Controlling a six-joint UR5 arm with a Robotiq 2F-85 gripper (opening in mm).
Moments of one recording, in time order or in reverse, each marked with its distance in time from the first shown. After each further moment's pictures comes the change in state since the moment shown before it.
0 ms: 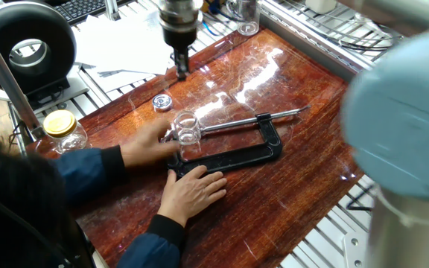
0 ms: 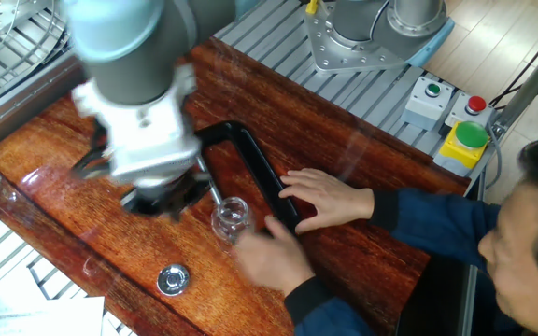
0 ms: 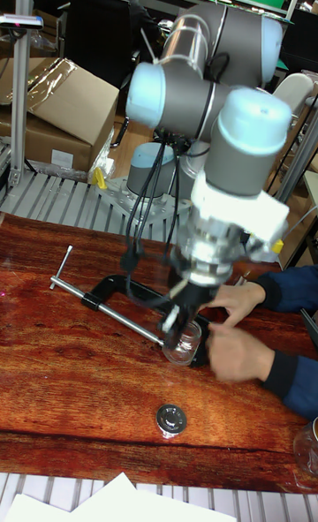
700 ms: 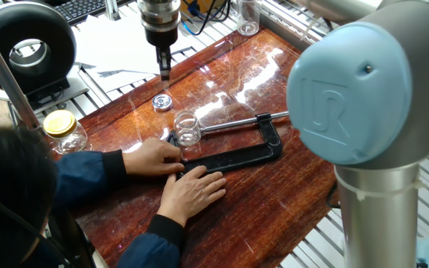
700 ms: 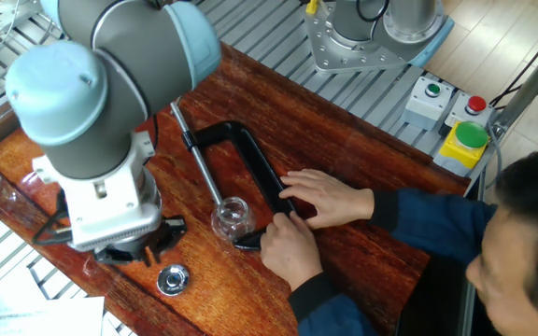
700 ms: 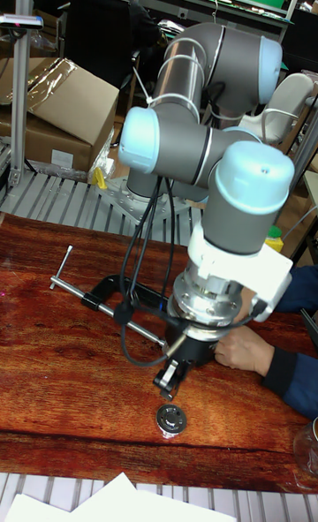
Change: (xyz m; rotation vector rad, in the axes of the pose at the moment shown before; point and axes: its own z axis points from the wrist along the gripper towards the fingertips) arm -0.034 -0.032 0.039 -0.029 -0.012 -0.001
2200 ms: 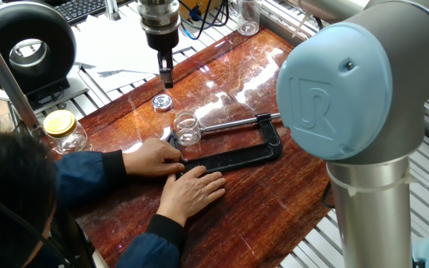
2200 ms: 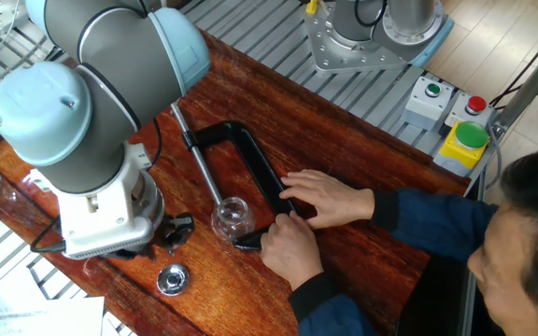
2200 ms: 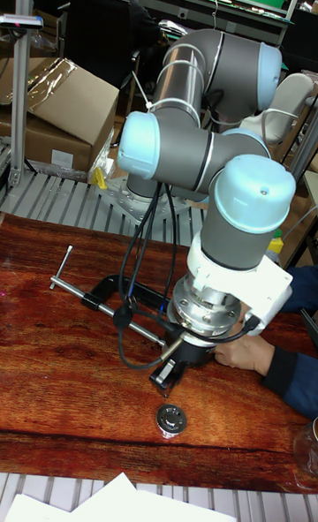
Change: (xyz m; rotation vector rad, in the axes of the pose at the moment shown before) arm 0.011 0.017 -0.005 -0.072 0.055 0.133
